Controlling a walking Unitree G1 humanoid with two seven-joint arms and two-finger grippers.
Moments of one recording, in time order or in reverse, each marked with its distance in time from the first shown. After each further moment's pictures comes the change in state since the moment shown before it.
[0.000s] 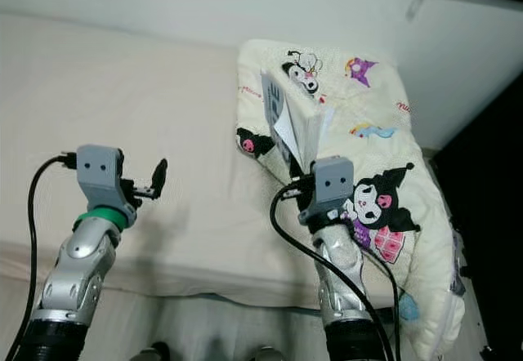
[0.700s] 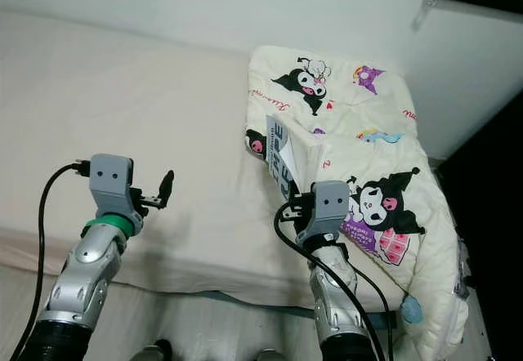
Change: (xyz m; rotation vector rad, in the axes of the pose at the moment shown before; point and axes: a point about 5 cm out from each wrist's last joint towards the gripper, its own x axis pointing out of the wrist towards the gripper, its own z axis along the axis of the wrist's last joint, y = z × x) left arm 0.001 -0.010 -0.005 0.027 0.012 -0.059; right arm -0.011 0.000 -0.022 0.067 0.094 -0.031
